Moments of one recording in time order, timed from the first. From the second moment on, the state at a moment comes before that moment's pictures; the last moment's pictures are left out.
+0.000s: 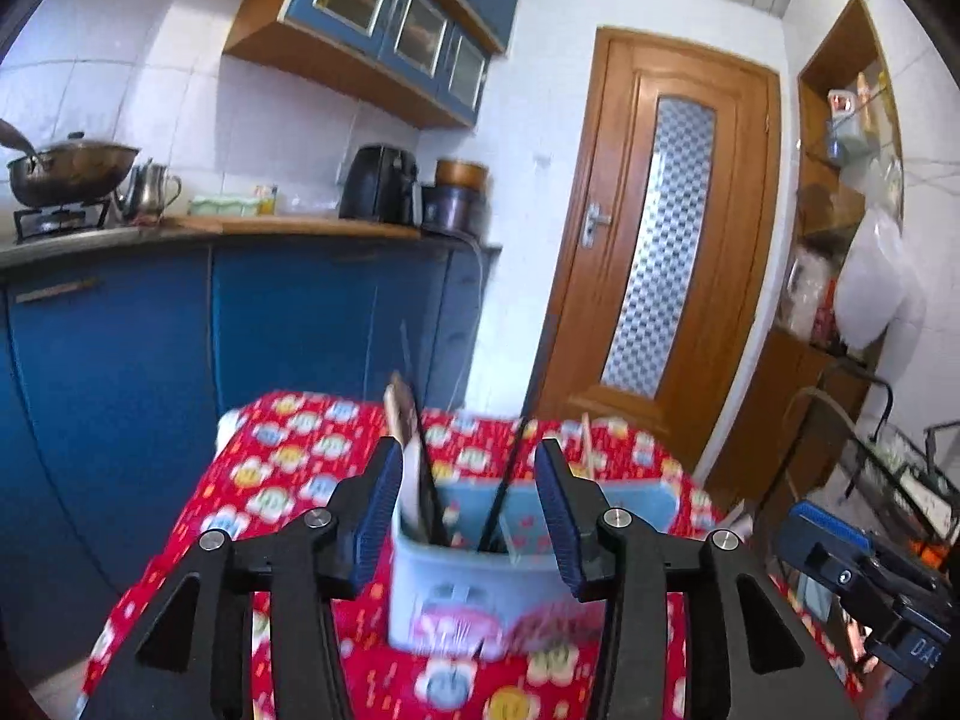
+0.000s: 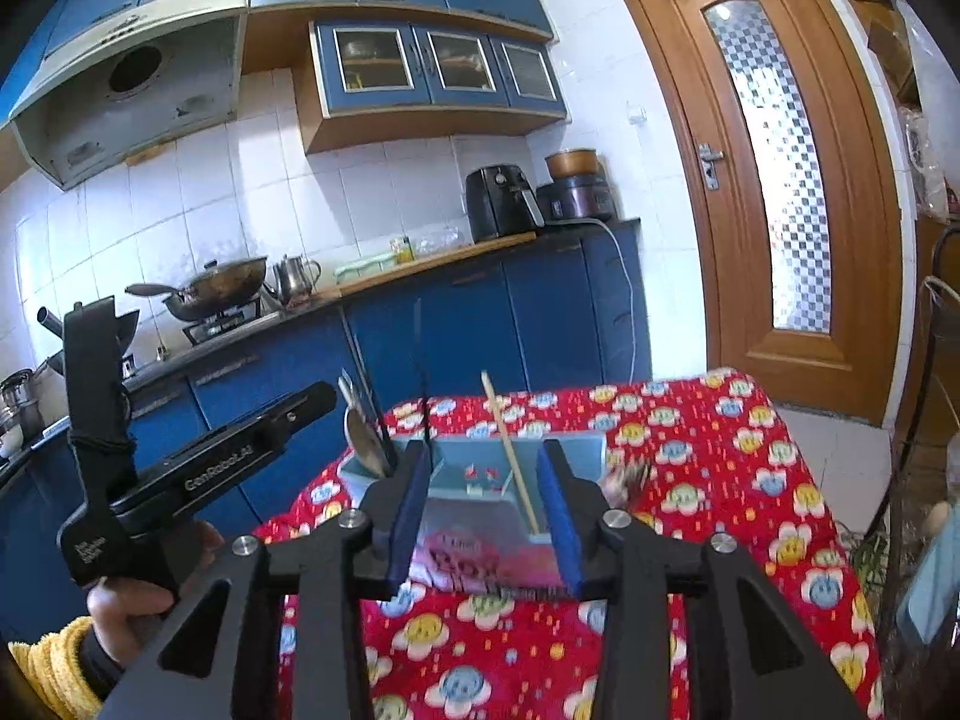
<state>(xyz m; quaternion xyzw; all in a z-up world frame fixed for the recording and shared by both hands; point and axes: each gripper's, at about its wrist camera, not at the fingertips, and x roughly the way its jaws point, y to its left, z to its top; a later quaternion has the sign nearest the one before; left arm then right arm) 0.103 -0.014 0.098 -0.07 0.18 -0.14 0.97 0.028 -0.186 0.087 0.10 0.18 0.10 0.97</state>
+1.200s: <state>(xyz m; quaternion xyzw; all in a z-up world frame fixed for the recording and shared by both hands) 0.057 -0.020 0.022 -0.01 0.30 -0.07 0.95 0.001 -0.178 0.012 0.11 0.28 0.03 0.95</state>
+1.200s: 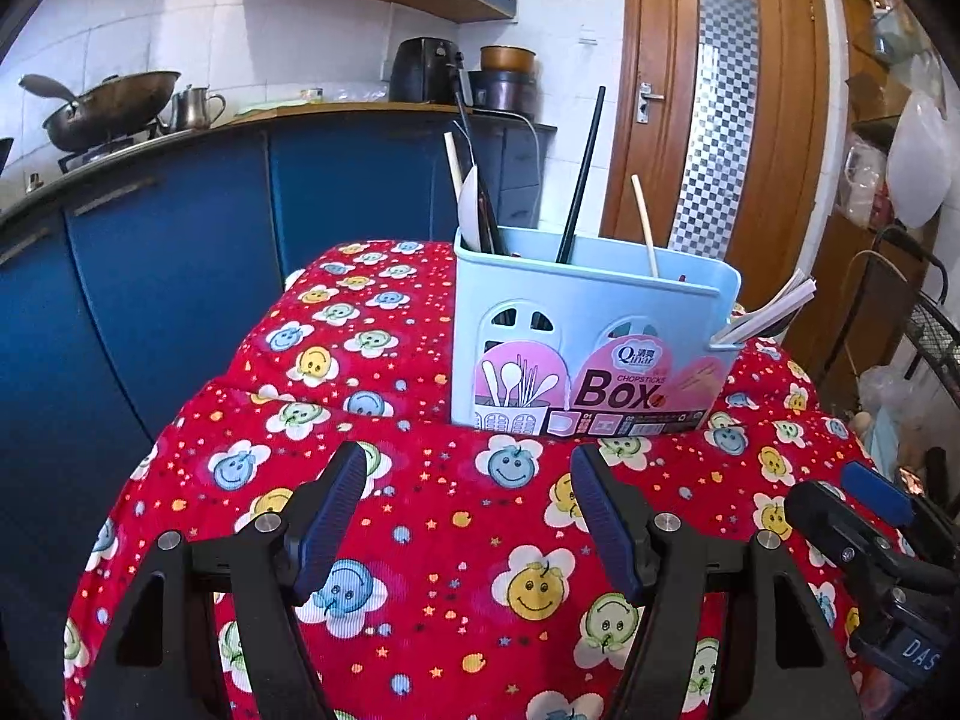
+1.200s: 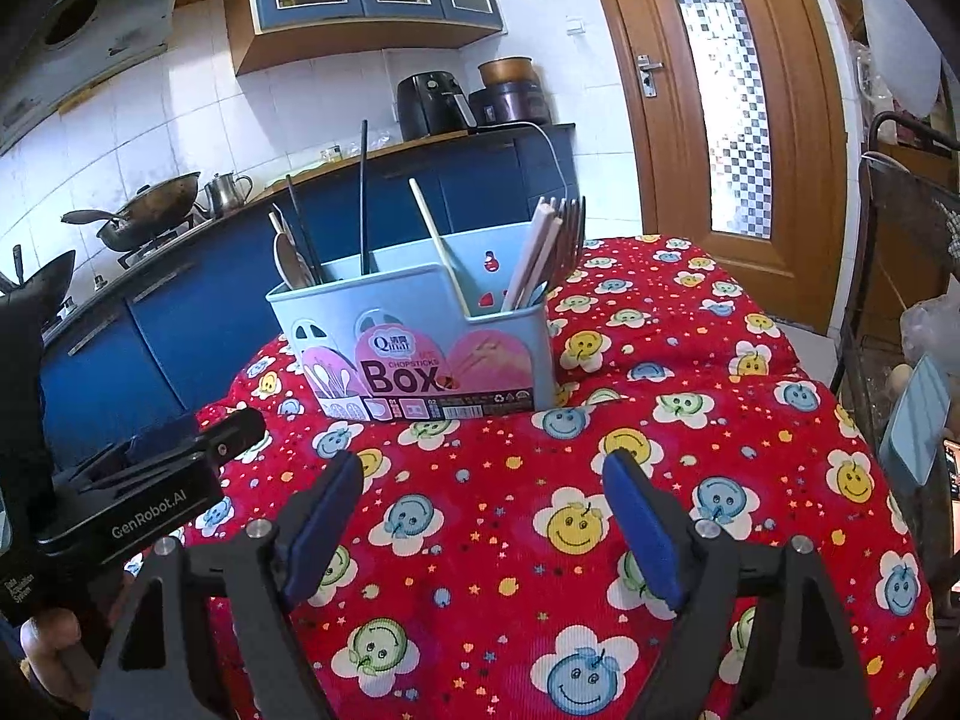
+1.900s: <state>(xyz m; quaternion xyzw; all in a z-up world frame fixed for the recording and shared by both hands) 0.056 -0.019 0.025 -0.02 0.29 -0.07 0.95 0.001 -0.175 0.012 0.11 0.28 0.04 0.95</state>
